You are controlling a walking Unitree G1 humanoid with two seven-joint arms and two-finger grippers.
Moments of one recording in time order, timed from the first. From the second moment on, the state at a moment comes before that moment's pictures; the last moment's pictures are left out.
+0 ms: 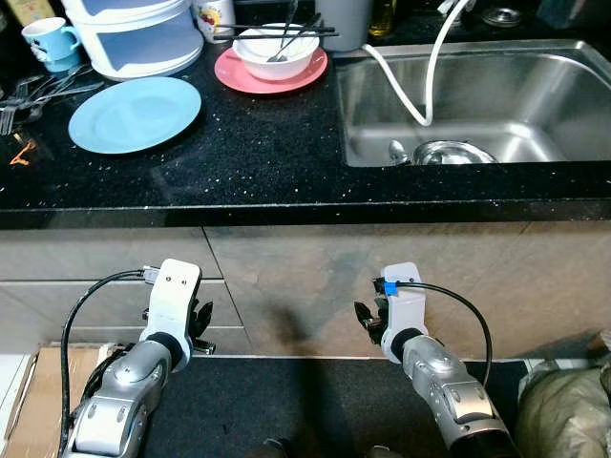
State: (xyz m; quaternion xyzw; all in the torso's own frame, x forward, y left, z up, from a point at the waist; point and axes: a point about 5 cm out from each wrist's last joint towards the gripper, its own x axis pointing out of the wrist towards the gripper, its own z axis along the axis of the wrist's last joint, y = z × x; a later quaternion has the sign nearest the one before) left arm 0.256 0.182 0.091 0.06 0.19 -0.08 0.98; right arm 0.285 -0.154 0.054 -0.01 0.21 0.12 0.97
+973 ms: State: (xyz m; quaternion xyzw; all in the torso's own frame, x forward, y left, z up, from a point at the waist) left arm 0.258 0.182 0.088 0.06 0.19 -0.09 0.98; right arm 0.286 -0.160 0.053 0.01 0.21 0.09 0.97
